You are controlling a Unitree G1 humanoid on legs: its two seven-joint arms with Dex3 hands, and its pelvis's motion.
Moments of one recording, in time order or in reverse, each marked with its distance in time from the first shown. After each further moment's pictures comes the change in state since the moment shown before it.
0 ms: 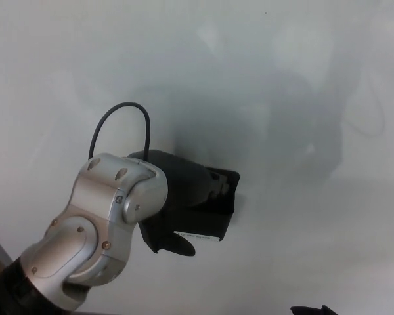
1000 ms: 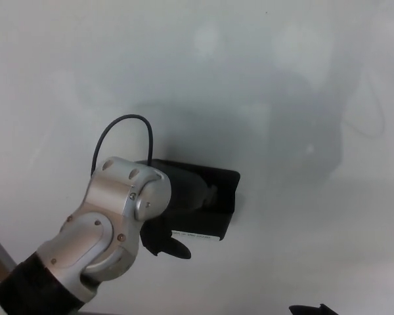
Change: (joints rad) left_arm -0.026 -0.034 -0.041 0.180 0.020 -0.002 0.017; right_arm -0.004 -0.001 0.005 0.000 -0.008 0.003 -0.008
